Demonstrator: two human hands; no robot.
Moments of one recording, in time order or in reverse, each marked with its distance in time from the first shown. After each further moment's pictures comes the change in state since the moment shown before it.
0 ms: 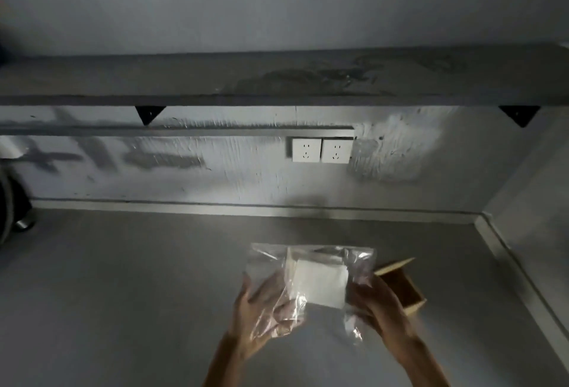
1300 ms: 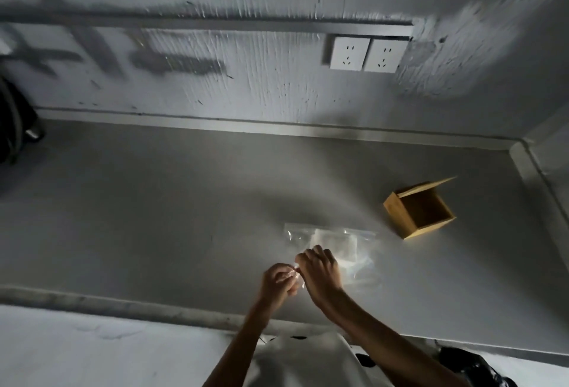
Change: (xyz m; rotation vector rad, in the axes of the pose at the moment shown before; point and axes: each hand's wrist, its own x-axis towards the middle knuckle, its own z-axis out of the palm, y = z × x) left_hand -0.071 -0.116 -0.138 0.584 0.678 0.167; right_hand 0.000 0.197 0.128 -1.733 -0.069 -0.587
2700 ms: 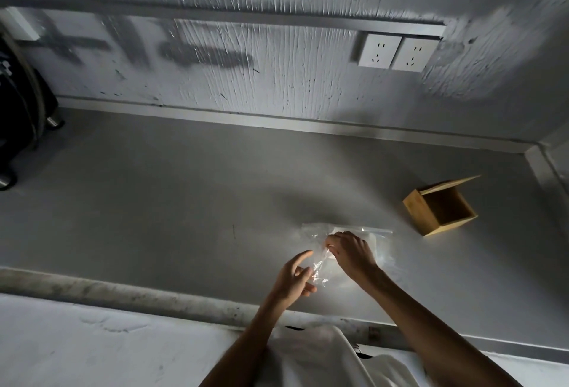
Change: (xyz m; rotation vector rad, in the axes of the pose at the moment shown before) left_hand -0.002 -0.008 -0.036 0.197 -0.193 0.091; right_hand 0.022 0.014 -0.011 0.142 -0.133 0.059
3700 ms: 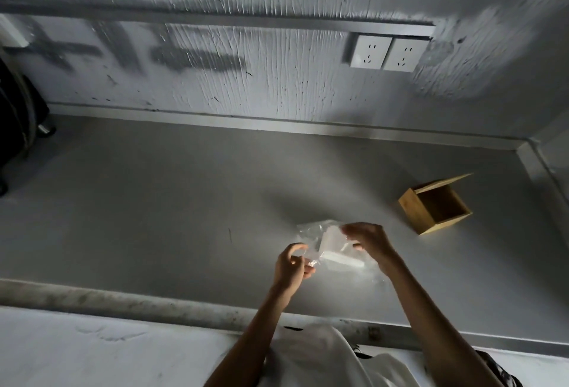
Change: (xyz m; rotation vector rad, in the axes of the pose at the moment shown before) left_hand 0.017 0.020 0.006 -0.160 0.197 -0.033; right_hand 0.007 0.047 -0.020 1.061 0.071 0.480
